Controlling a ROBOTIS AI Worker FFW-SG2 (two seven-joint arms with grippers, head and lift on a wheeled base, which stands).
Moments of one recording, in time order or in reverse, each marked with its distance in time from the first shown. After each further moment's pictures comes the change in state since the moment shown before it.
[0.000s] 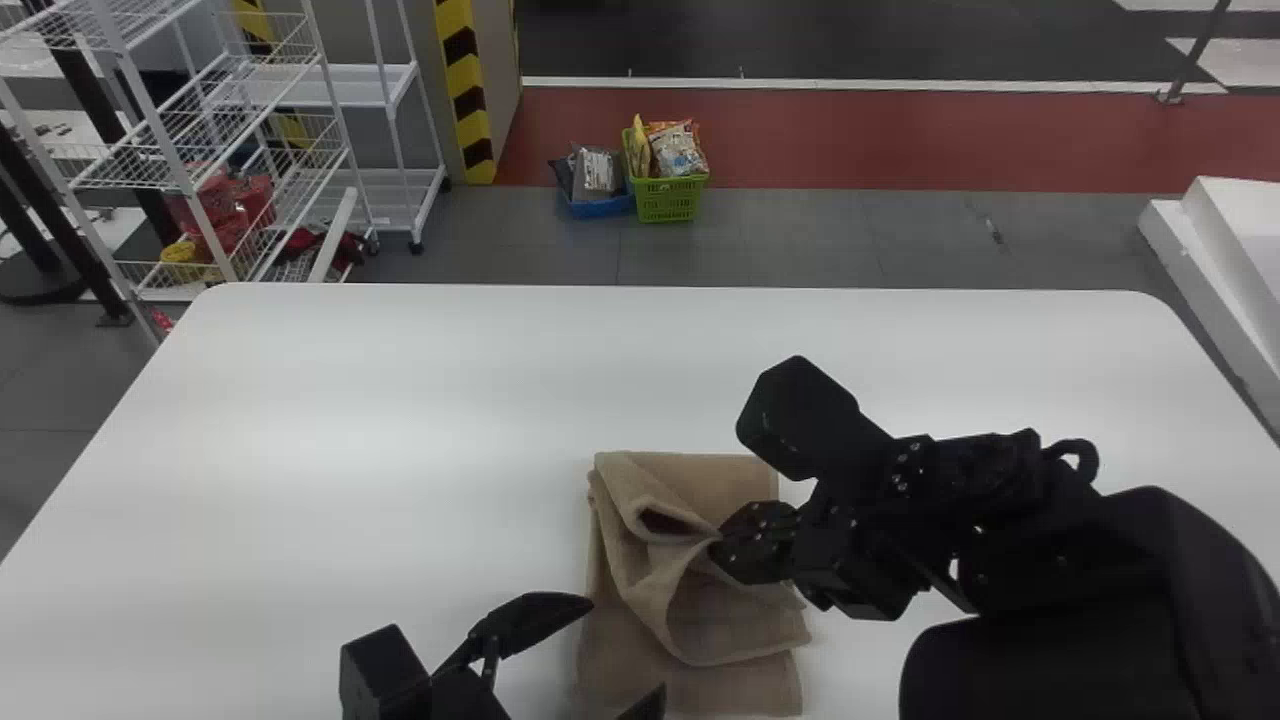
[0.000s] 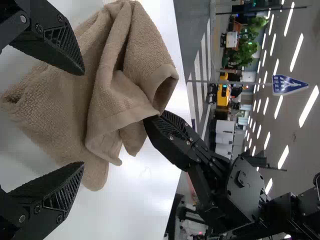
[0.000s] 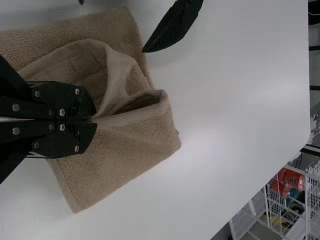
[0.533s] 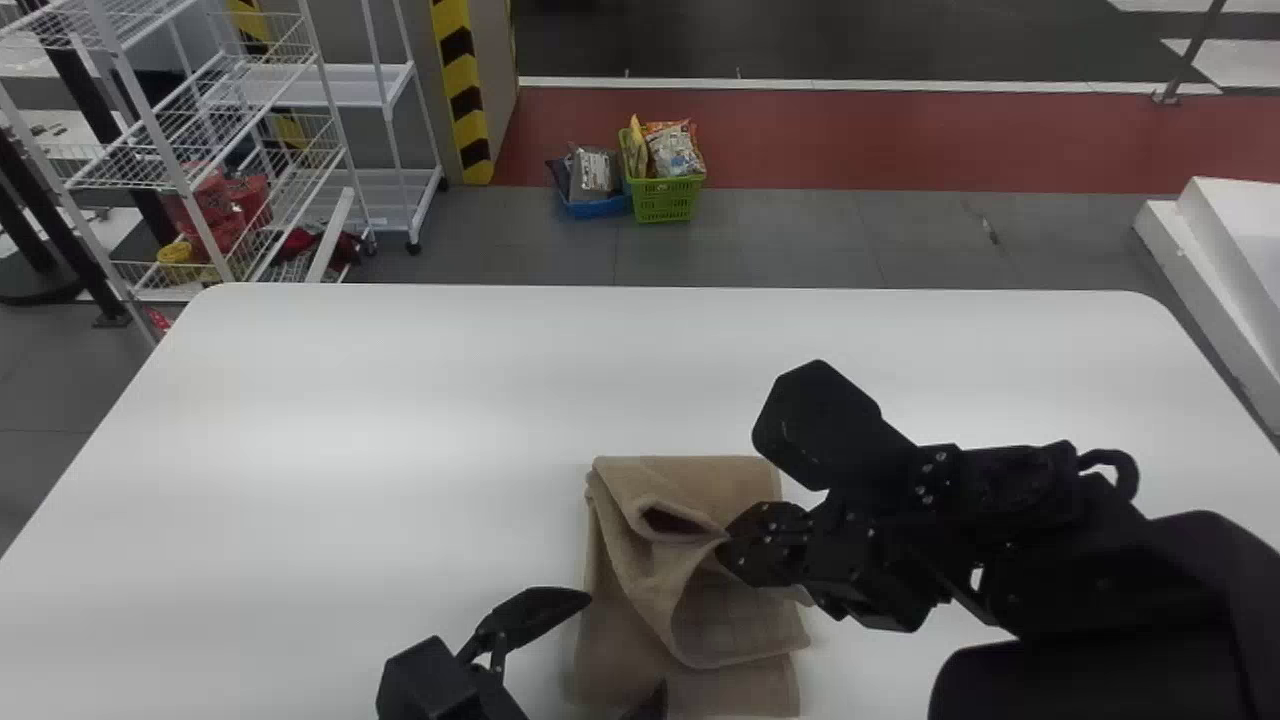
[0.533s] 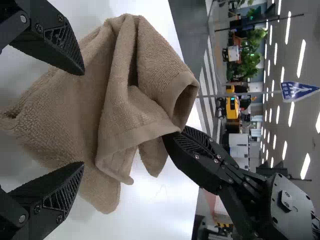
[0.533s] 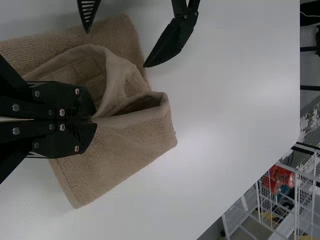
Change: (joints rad) left arm -0.005 0.020 -0.051 0.019 -0.108 -0.041 0.123; right arm 0.036 -0.025 0.002 -0.074 0.001 0.004 0.000
